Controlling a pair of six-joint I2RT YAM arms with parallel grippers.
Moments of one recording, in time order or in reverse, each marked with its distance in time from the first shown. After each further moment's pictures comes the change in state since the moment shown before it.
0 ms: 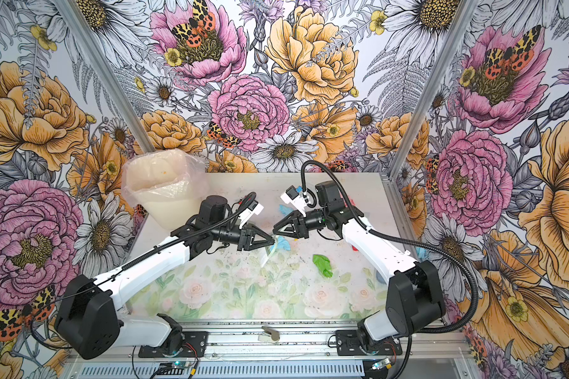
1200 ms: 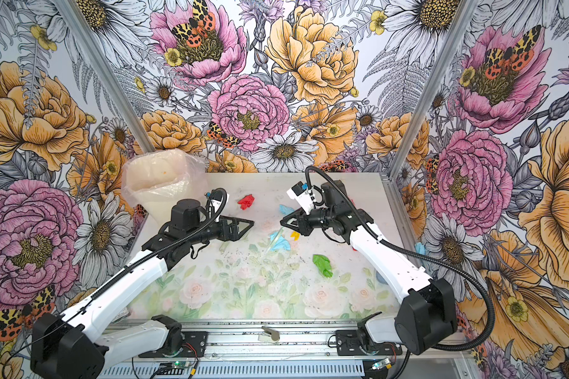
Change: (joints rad) left arm 0.129 -0.248 -0.110 -0.084 -0.593 -0.102; right arm -0.005 -0.137 -0.019 -0.016 0.493 0.074
